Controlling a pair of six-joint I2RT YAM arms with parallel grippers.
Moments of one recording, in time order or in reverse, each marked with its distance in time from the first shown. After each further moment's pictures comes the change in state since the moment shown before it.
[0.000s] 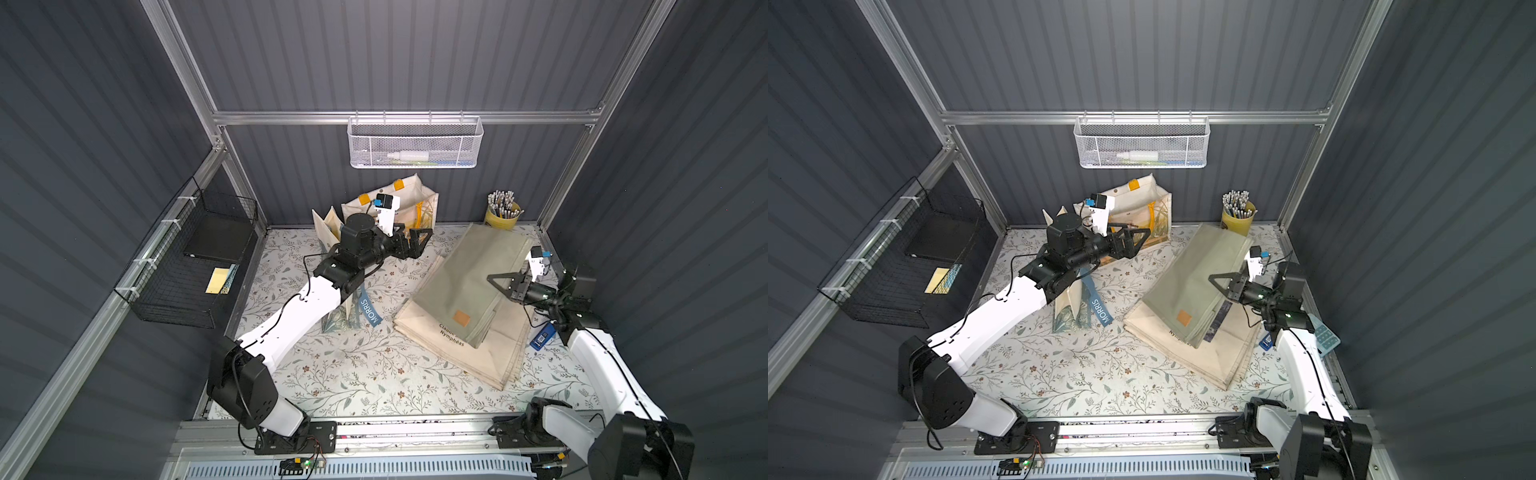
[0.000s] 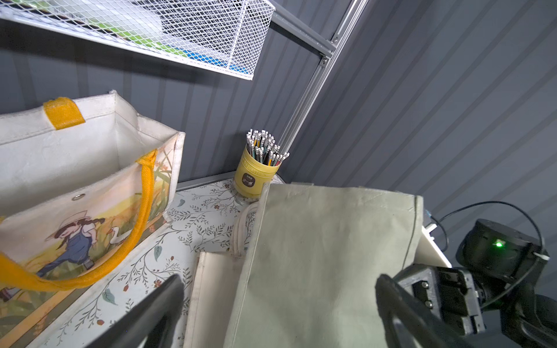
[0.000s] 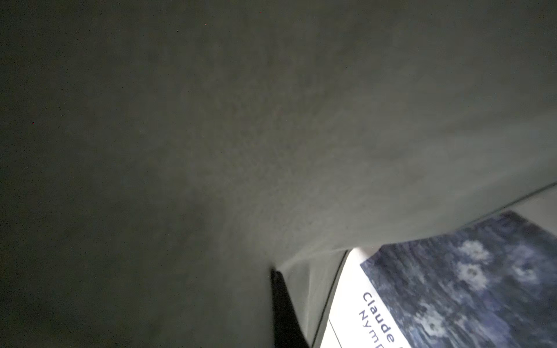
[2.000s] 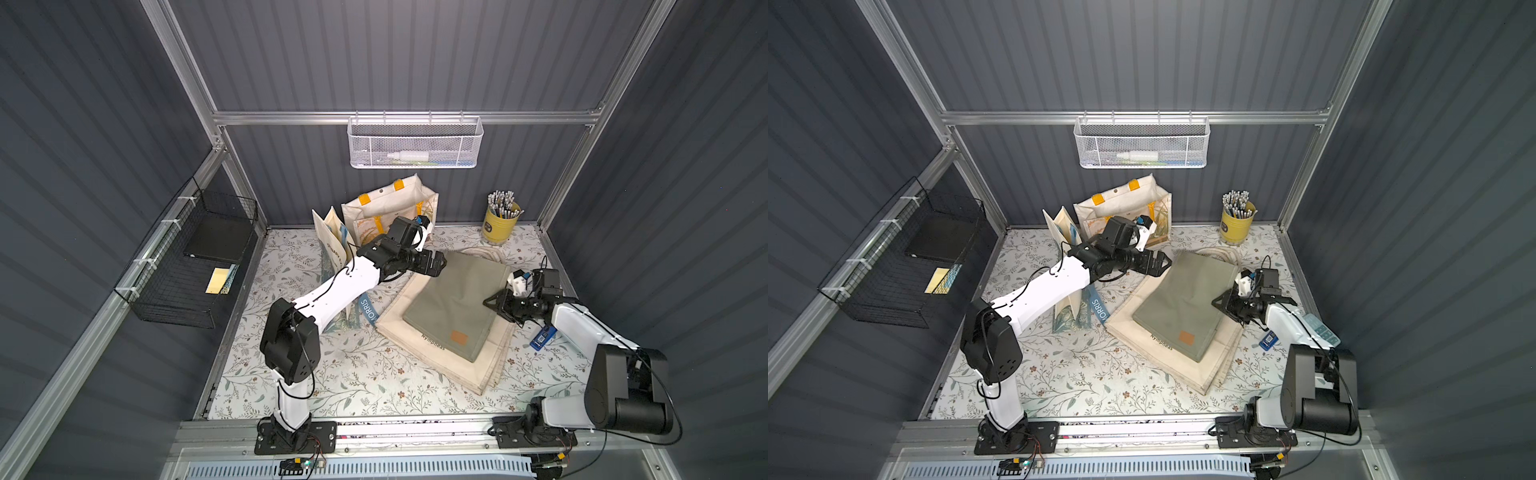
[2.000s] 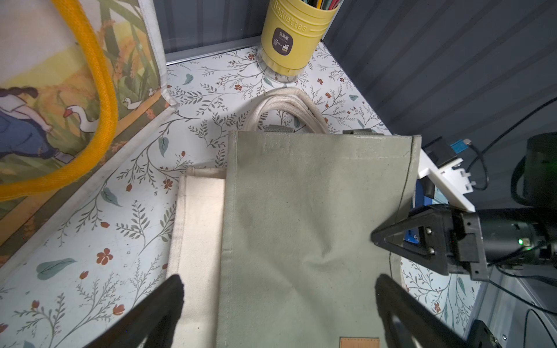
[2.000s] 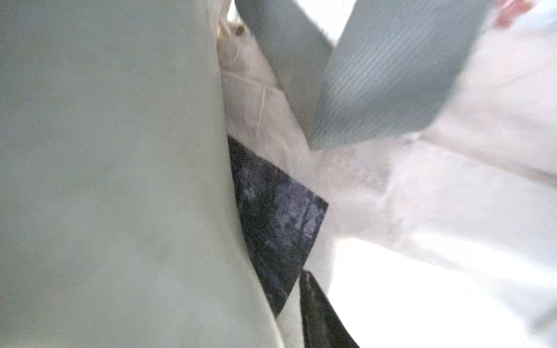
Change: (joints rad) left arm -0.095 0.354 0.330 -0.502 -0.081 0.134; right arm 0.024 0.289 0.048 -0.355 0.500 -0.219
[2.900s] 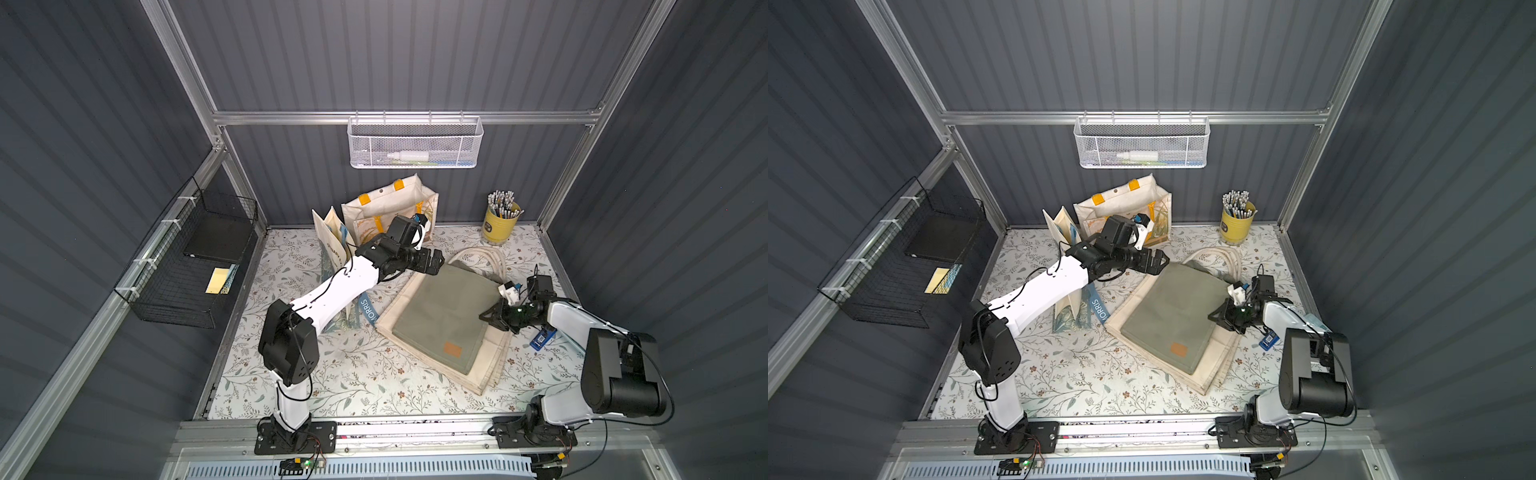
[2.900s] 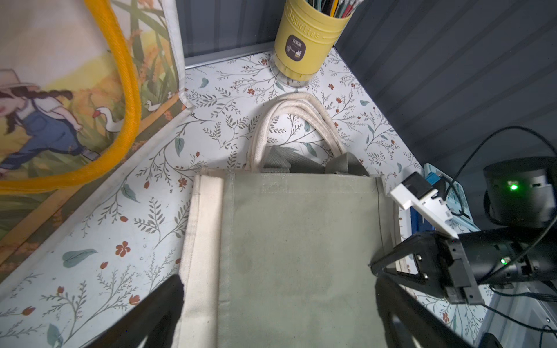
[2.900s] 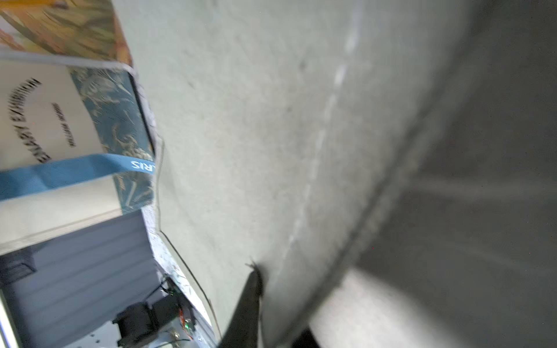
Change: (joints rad) left arm 0.000 -0.022 0.018 -0.024 -0.074 -0.011; right arm -0.001 0.109 -0.022 -0.112 -0.124 -0.052
